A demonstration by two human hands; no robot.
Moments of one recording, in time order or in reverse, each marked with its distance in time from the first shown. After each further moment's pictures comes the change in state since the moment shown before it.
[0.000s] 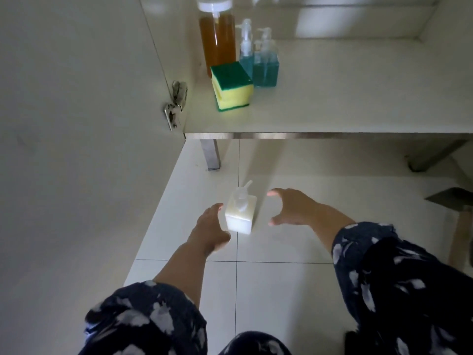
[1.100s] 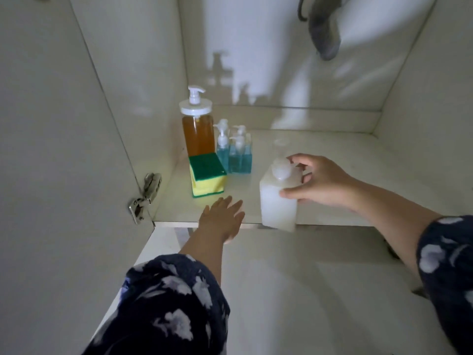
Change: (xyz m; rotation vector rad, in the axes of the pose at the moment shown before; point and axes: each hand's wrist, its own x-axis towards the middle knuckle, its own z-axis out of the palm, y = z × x) left_hand 0.128 0.172 -0.065 0.574 0.124 0.277; right_hand -0.018 0.015 -0.221 0.407 0.519 -0.246
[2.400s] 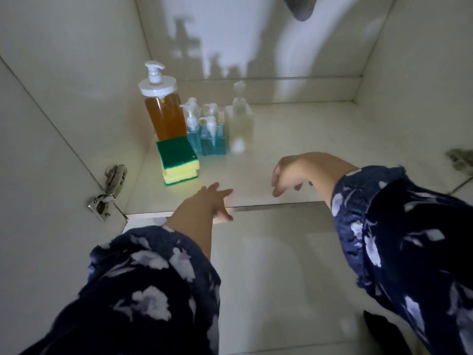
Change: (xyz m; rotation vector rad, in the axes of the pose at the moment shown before) left_hand 0.011 0.034 -0.019 0.043 -0.232 0.001; right_hand 0.048 0.034 -0.005 -0.708 -0.464 0.376
